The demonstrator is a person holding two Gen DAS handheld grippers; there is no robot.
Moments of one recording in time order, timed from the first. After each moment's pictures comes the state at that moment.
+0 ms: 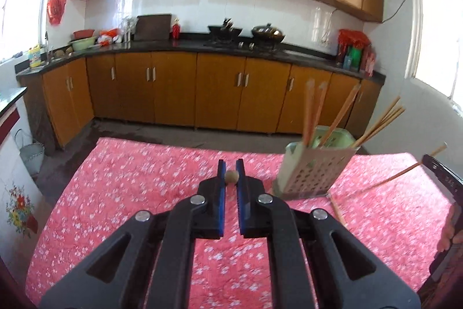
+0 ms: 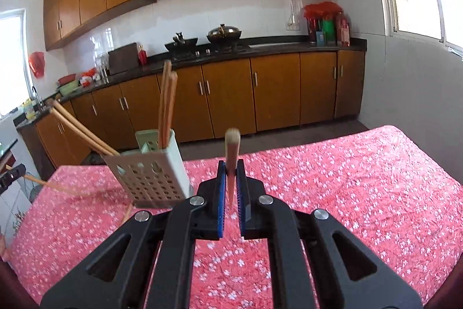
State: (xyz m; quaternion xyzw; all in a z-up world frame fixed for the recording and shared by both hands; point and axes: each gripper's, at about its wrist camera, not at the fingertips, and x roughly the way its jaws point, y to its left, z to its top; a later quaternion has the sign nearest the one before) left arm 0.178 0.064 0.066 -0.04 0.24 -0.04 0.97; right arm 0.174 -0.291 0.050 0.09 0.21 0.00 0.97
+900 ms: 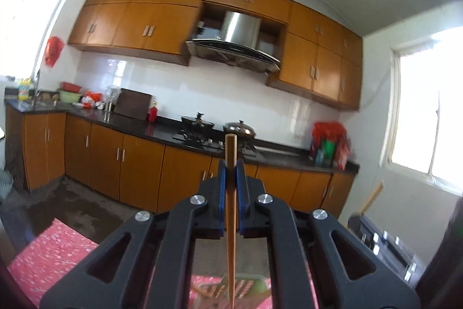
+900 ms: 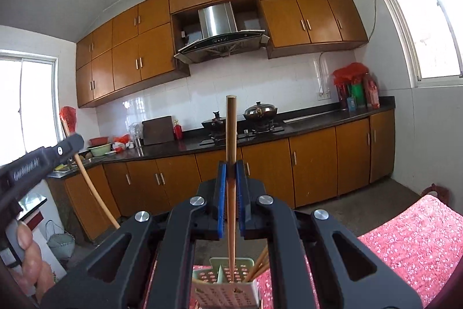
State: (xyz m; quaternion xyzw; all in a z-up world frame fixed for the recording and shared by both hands) left arm 0.222 -0.031 0.223 -0.12 0.02 -0.06 0.99; right arm 0.209 -0.241 0.154 0.11 0.04 0.05 0.99
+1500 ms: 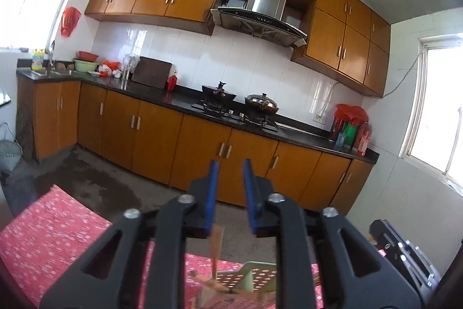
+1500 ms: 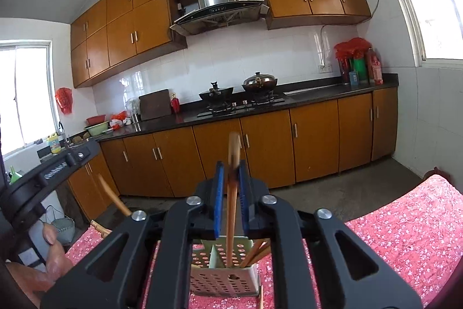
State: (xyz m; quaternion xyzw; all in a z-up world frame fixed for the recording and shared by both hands) left arm 0.279 -0.008 0.162 -0.13 0.09 -0.02 0.99; right arm 0.233 -0.241 0.121 0.11 0.10 0.05 0.99
